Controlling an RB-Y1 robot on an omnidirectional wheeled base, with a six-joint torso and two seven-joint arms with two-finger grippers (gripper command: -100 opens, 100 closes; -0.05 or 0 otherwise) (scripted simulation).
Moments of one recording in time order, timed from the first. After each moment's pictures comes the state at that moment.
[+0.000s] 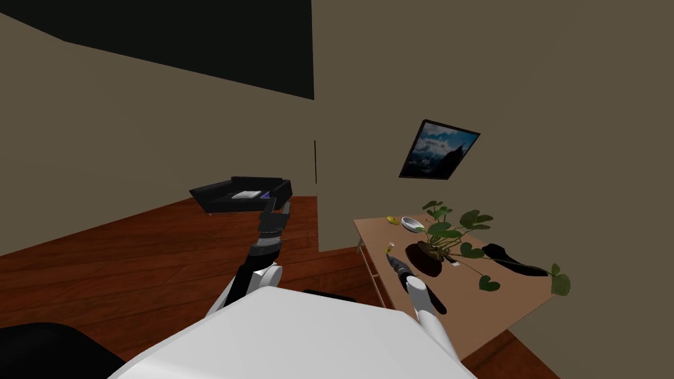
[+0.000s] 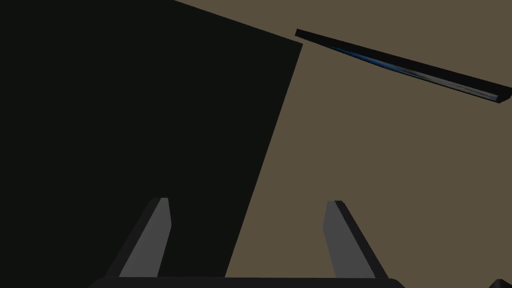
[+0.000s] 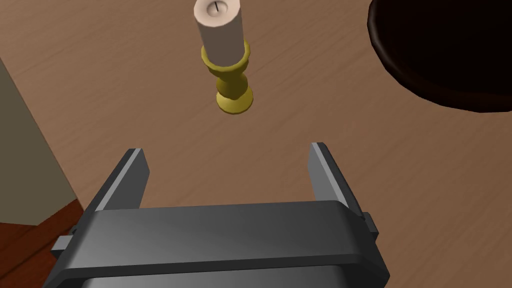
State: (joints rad) left arm 0.50 0.02 -0.04 -2.23 0.08 -0.59 0.10; right arm -0.05 -0.20 -0.51 -0.97 -1.20 0.24 -0.48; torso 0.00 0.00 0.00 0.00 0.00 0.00
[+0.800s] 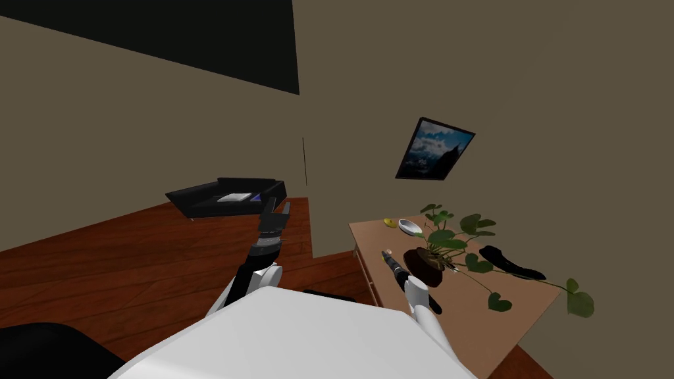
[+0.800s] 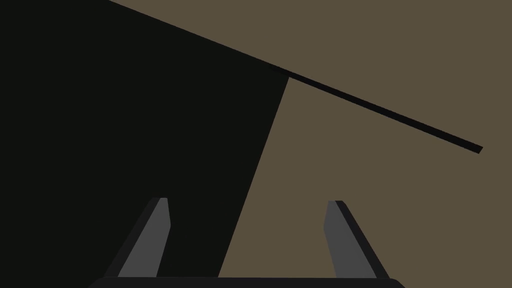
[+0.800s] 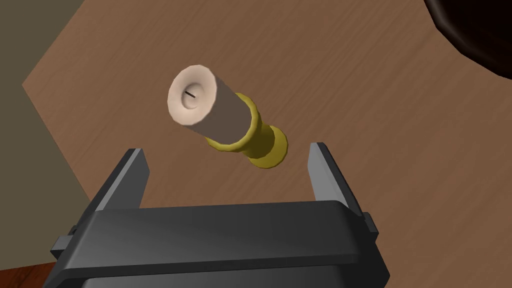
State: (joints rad) left arm 0.50 0.02 -0.04 -2.23 0.08 -0.59 0.10; right arm -0.13 -0.20 -0.58 -0.82 -1.39 0.38 -0.55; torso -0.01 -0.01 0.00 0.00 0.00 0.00
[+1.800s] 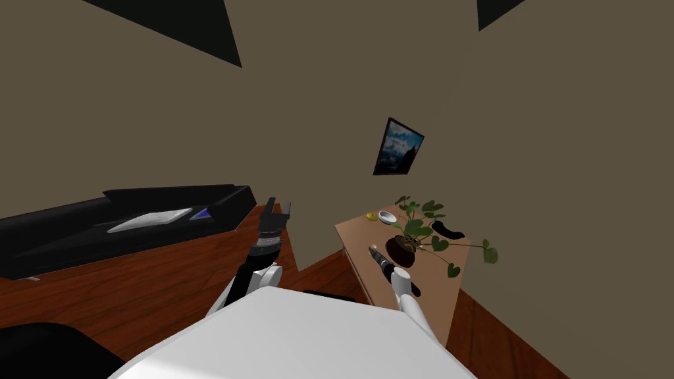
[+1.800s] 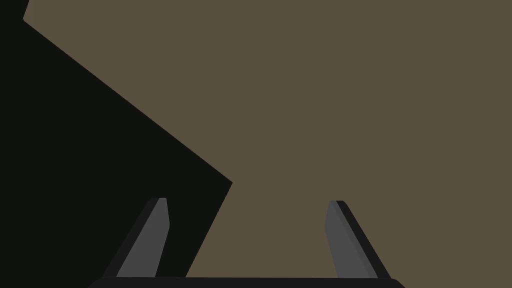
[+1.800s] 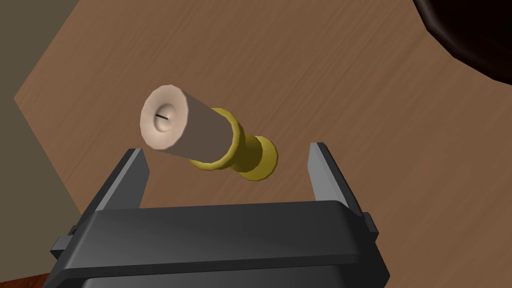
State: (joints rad) left arm 0.50 0.02 -0.04 -2.23 0.08 -0.59 0.10; right arm -0.17 -0.14 -0.48 -0.81 -1.36 0.44 -0.52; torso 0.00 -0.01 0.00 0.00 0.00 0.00
